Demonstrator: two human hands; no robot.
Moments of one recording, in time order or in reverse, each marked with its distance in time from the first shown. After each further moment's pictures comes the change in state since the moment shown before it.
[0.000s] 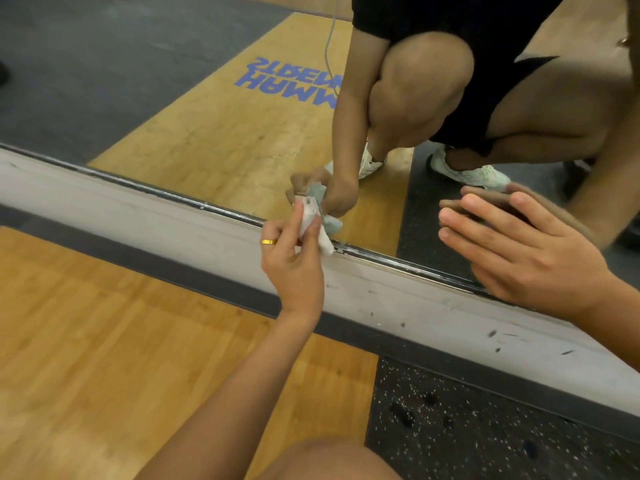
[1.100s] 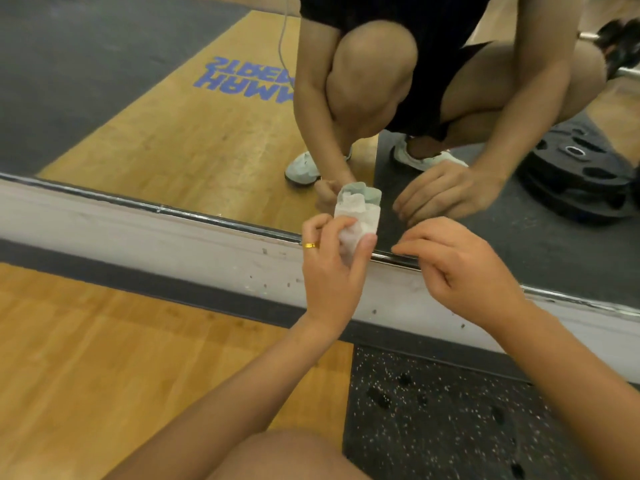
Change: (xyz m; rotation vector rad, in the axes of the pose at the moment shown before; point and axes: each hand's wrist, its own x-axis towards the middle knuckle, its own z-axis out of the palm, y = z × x) left_hand -0.062 0.028 0.037 0.025 -0.426 0.156; right_hand 0.005 -0.053 -0.028 0.740 -0.077 0.522
